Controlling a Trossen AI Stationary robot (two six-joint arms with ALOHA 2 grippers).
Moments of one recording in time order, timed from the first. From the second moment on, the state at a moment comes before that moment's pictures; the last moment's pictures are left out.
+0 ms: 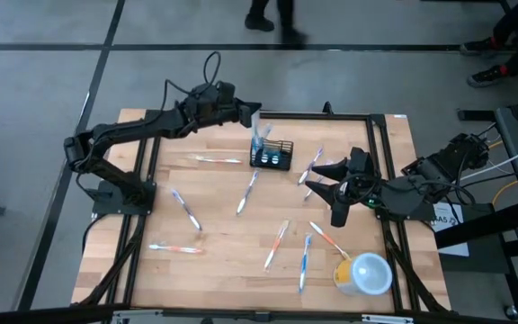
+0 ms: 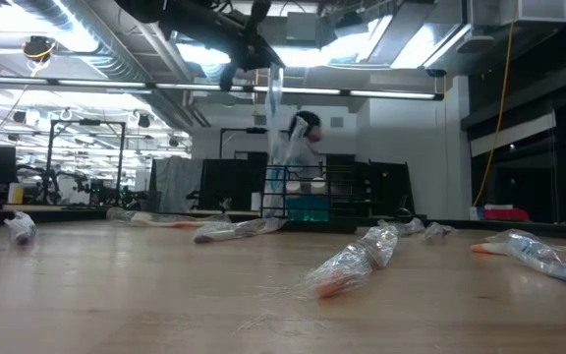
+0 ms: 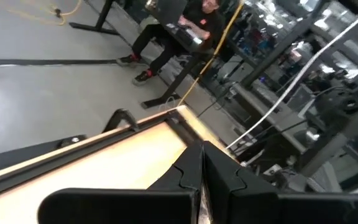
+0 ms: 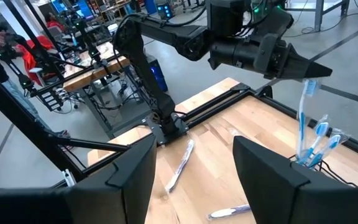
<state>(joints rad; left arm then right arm) 0.49 1.44 1.12 0.15 0.01 -0.64 0.60 1.31 1.61 -0.69 0.87 0.65</state>
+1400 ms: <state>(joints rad) 0.49 1.56 1.12 0.04 0.00 -0.53 0.60 1.31 1.61 -0.67 0.93 0.67</state>
